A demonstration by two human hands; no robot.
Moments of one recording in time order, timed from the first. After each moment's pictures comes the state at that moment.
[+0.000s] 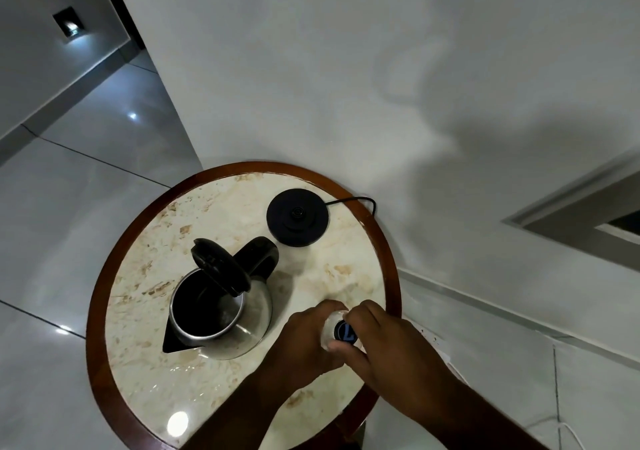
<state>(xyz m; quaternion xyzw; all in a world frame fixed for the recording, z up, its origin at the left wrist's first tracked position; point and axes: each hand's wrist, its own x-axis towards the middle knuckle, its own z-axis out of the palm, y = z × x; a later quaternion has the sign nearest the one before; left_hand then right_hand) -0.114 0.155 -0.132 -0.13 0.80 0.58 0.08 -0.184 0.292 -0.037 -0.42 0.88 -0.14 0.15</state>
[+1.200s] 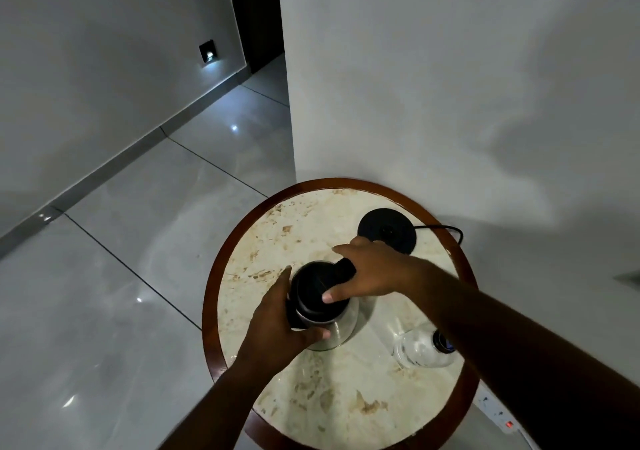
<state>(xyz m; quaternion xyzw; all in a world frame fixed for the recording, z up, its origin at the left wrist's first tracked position) -0.008 0.034 -0.100 -0.37 0.79 0.48 -0.05 -0.219 0.106 -0.043 -0.48 0.79 0.00 0.40</state>
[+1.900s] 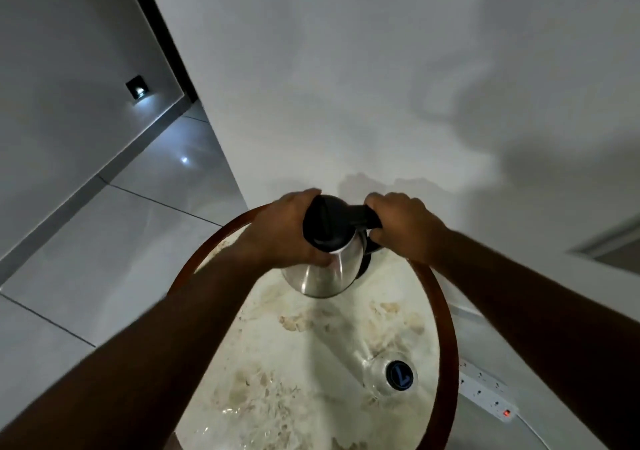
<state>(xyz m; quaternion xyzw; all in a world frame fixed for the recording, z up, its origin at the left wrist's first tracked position) -0.217 -0.011 -0.008 -0.13 0.94 0.30 0.04 -0.348 0.164 -0.025 -0.43 0.89 -0.09 0.10</state>
